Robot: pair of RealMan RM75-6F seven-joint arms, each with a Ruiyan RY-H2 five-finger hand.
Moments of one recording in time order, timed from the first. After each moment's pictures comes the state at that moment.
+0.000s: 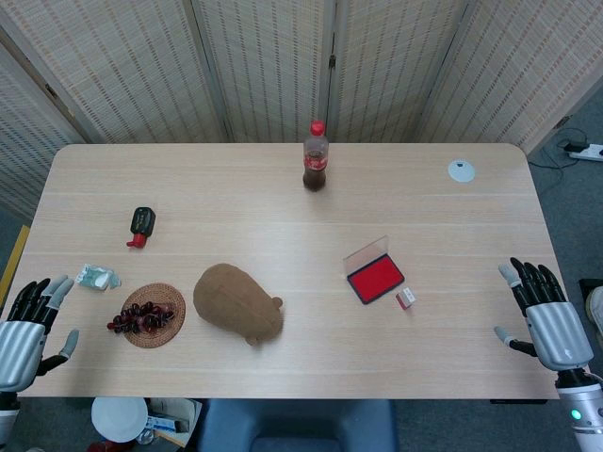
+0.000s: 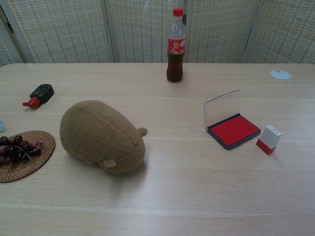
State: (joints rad) left arm -0.10 -1.12 -0.01 -1.53 1.62 1.56 -0.06; right arm 0.11 -1.17 0.02 -1.43 -1.60 1.49 0.05
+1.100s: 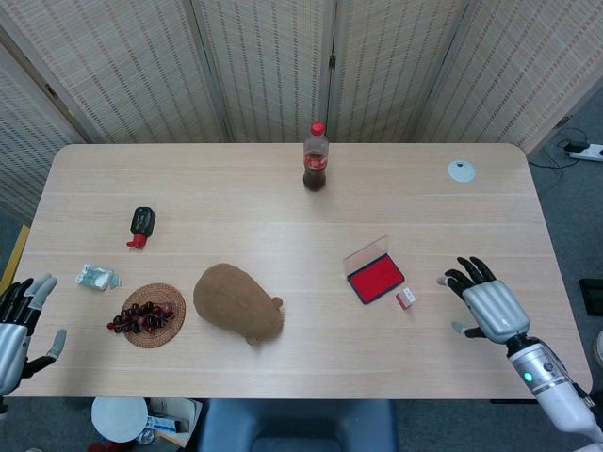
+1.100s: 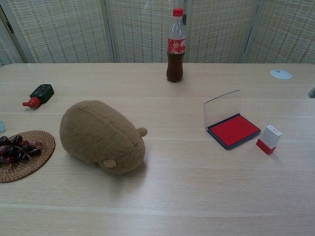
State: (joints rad) left arm -0.08 -1.10 -0.02 -1.53 1.61 1.60 -0.13; right arm 0.34 -1.07 0.03 -1.64 -1.52 1.08 -0.10
